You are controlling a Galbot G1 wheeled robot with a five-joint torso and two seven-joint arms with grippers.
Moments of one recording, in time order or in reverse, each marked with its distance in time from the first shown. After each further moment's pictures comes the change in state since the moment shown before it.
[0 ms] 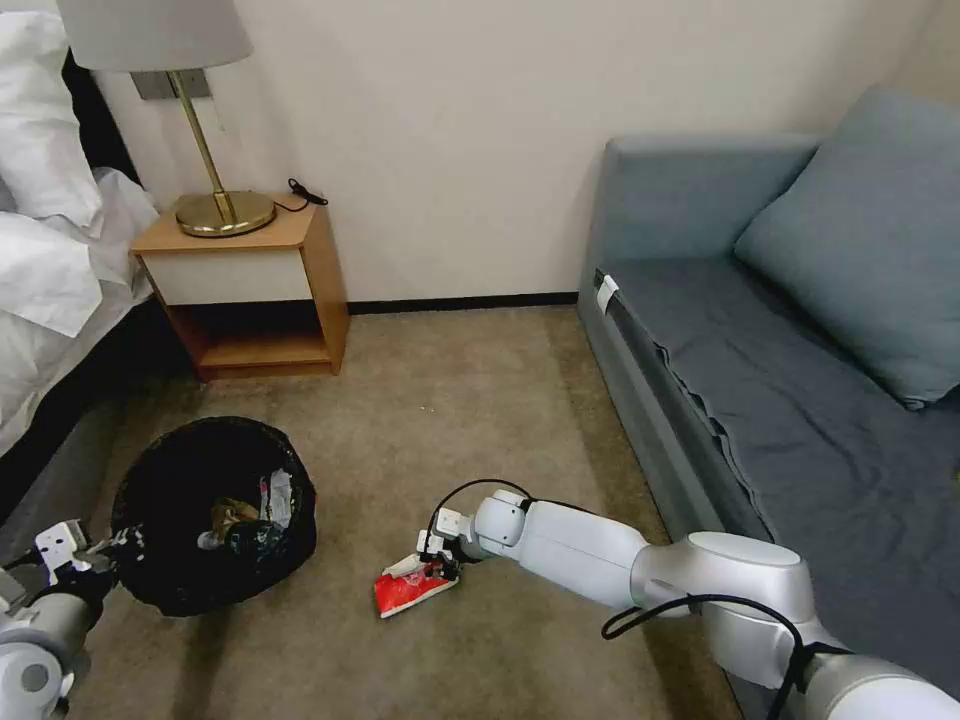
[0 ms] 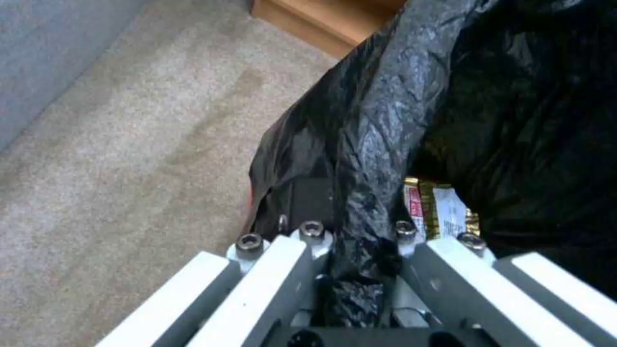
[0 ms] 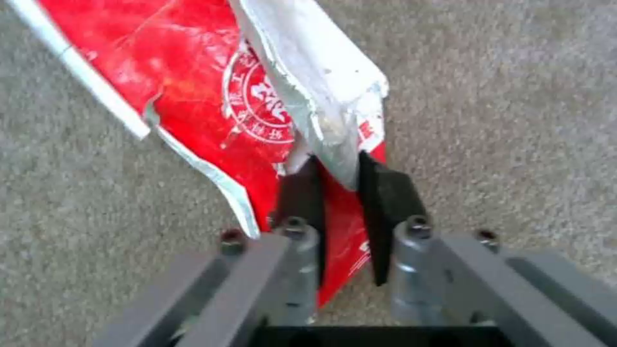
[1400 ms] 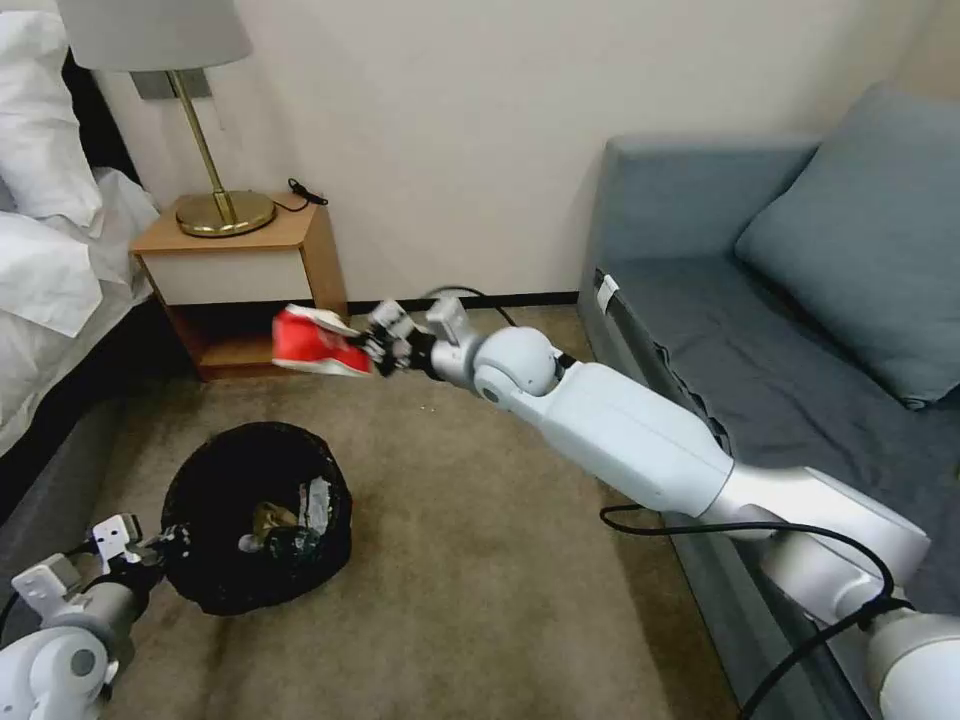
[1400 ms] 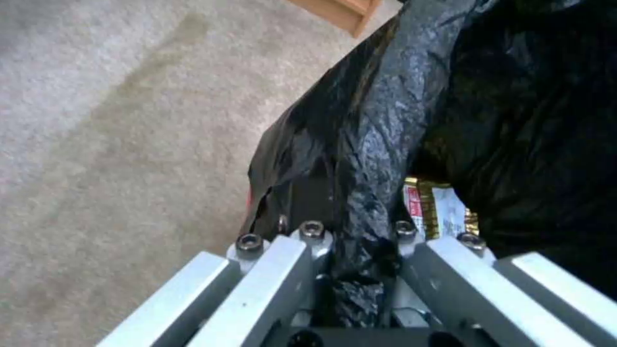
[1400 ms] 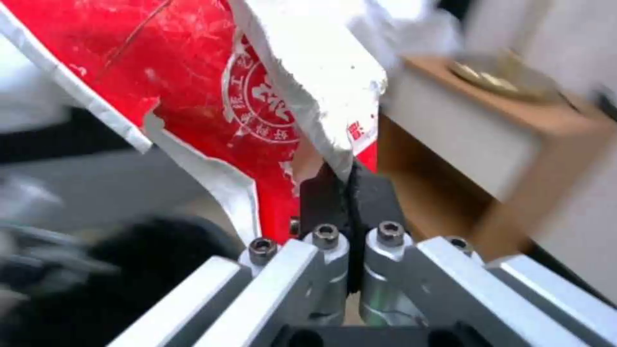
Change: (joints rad) left arm -0.020 0.006 0.127 -0.014 -0.005 0.040 -0.037; right arm 0.216 -0.193 0.400 0.802 0.413 -0.034 0.312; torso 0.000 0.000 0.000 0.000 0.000
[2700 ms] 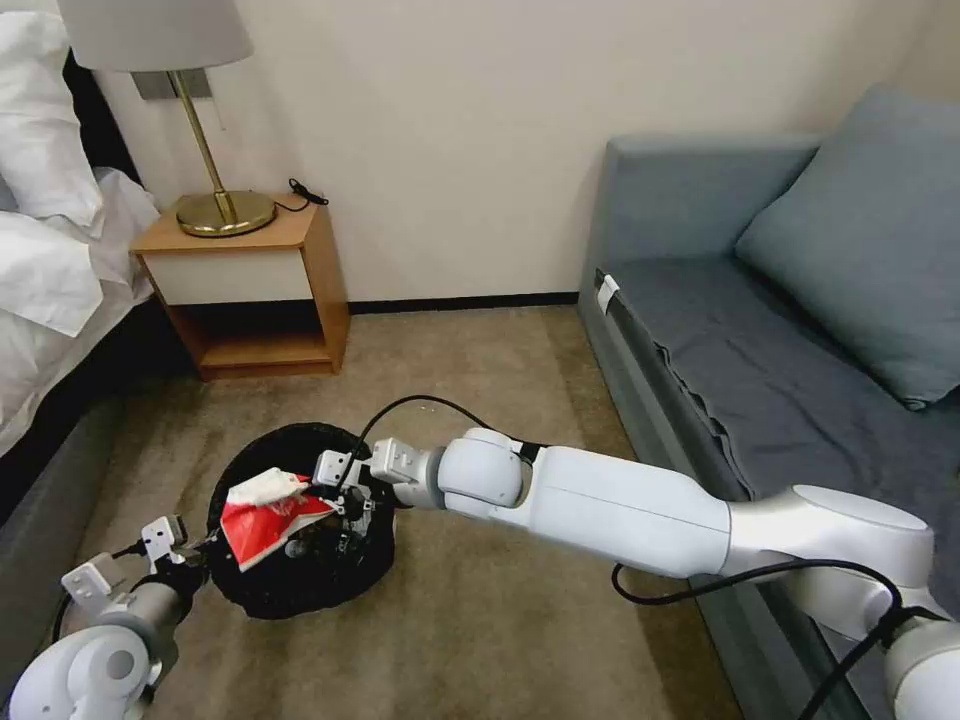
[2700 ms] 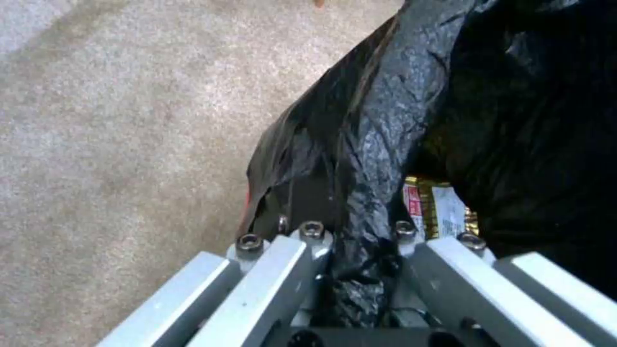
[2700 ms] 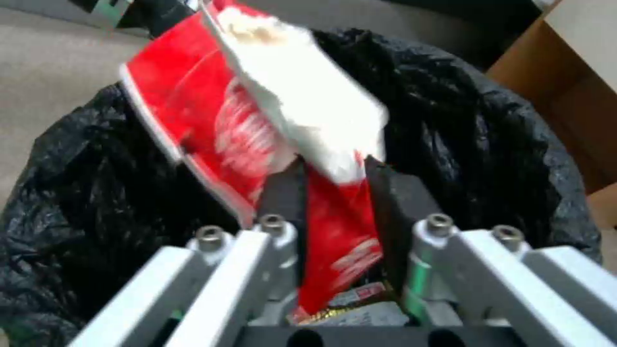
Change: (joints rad) left arm 0.009 -0.067 0.053 -0.089 -0.054 0.061 -0.069; right arm -0.078 -0.058 -0.263 0.067 -0.279 -0.025 -0.062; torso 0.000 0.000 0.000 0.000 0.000
